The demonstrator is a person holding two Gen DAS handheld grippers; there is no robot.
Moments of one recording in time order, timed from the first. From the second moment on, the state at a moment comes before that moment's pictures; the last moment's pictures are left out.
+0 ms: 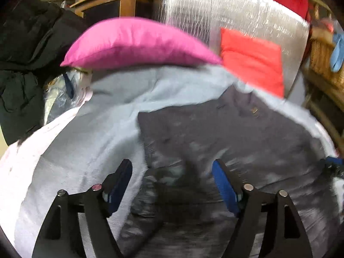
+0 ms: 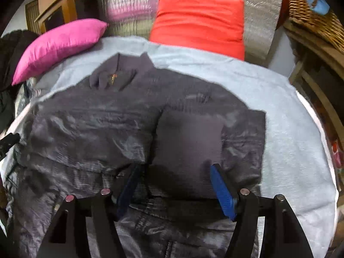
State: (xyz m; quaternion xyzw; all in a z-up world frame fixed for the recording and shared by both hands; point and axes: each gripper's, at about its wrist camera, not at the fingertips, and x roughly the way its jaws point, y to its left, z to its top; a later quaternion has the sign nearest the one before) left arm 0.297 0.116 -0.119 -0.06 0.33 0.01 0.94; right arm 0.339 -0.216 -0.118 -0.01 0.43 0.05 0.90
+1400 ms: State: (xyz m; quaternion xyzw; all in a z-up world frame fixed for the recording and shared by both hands) left arm 0.340 0.004 -0.172 0.07 0.43 0.00 0.90; right arm 0.320 -0.169 -0.124 -0.10 0.46 0.02 0.88
